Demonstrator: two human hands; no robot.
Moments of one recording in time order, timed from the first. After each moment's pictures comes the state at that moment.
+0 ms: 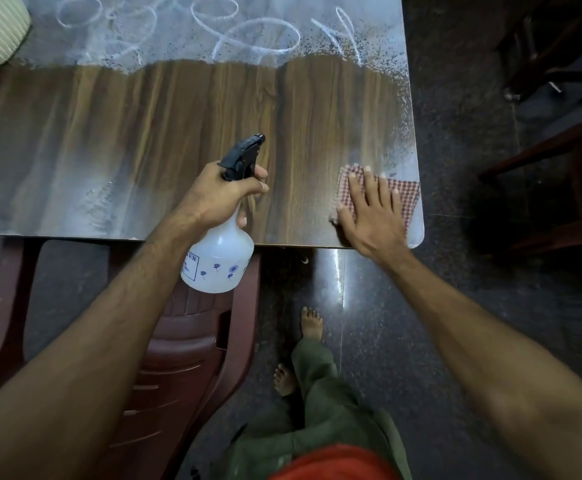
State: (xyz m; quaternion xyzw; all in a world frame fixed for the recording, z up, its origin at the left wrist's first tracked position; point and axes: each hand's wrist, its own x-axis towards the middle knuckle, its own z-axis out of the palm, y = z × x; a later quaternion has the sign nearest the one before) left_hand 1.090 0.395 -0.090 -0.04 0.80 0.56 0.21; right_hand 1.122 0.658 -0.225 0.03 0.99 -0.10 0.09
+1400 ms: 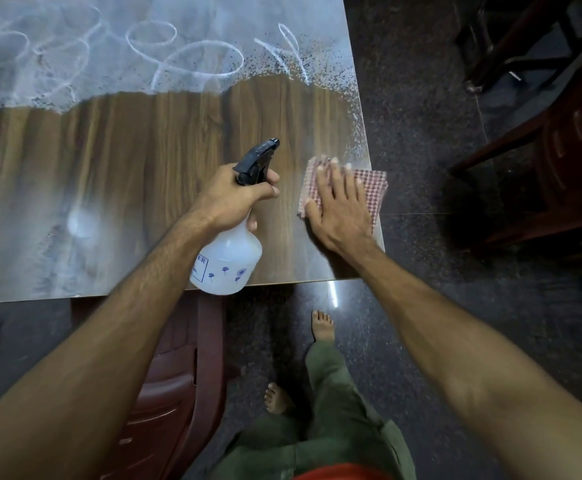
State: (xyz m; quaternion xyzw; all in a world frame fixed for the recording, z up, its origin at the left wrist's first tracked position) left_hand 1.028 0.490 -0.103 0.02 0.81 0.53 0.26; right_hand 1.063 0.686 -0.226 0.04 0.99 -0.10 0.07
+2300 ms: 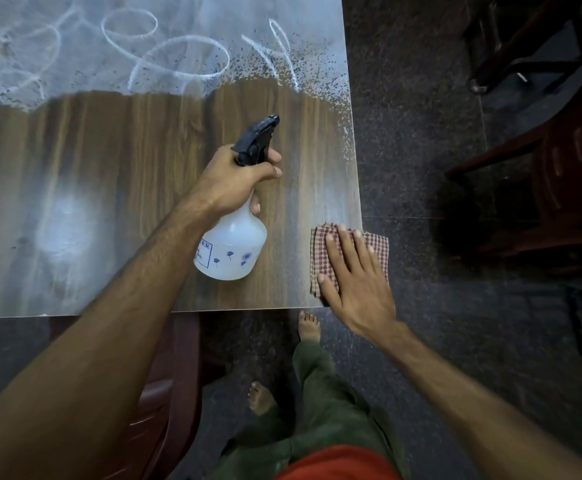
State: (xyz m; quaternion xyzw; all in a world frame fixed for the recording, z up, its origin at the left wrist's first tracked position) left_hand 0.971 0.536 -0.101 -0.01 0.79 0.57 0.24; right_hand 1.145 0.737 -0.221 -0.03 0.98 -0.13 0.12
